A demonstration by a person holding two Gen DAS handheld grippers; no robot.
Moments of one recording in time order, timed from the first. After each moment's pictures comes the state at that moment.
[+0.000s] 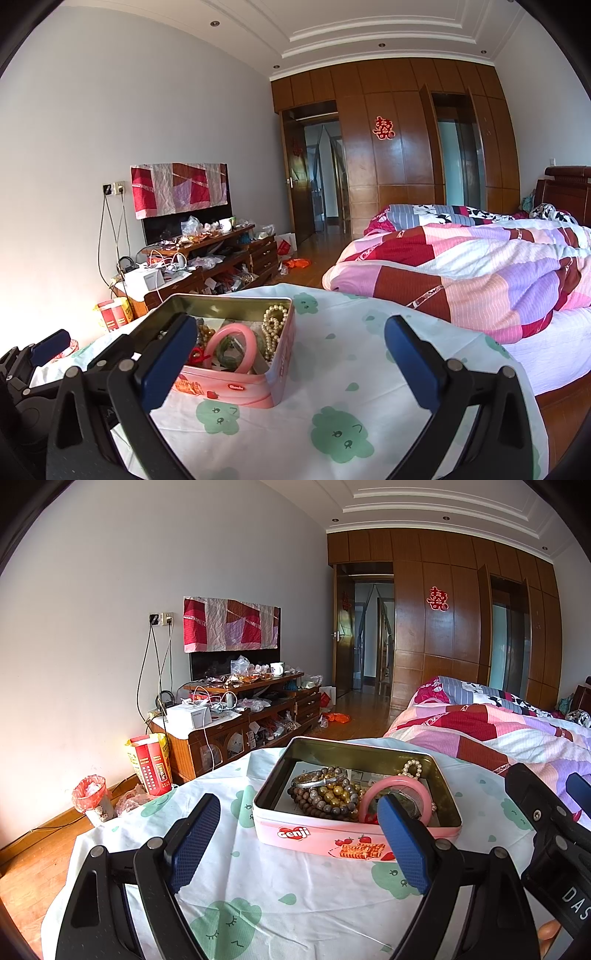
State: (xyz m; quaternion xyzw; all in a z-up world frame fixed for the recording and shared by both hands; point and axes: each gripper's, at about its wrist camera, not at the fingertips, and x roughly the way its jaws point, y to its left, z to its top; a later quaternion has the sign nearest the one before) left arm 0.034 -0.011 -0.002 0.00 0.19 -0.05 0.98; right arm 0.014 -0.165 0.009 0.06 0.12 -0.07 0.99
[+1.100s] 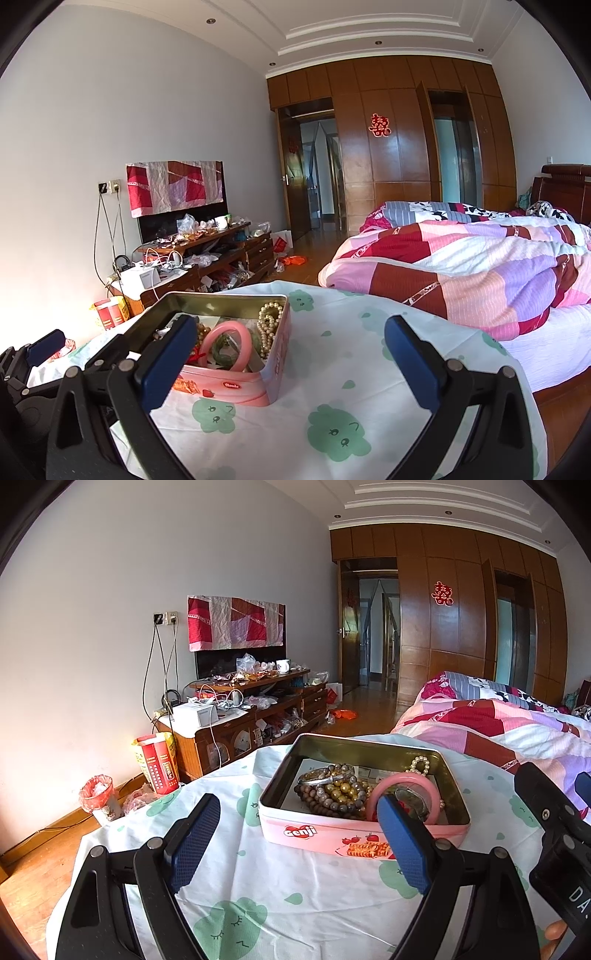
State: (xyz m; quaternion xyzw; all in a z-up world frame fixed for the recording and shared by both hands) left arm 0.033 -0.004 -0.006 0.01 0.20 -0.03 0.98; right arm 0.011 -0.172 0.001 0.06 0.12 -0.08 0.99
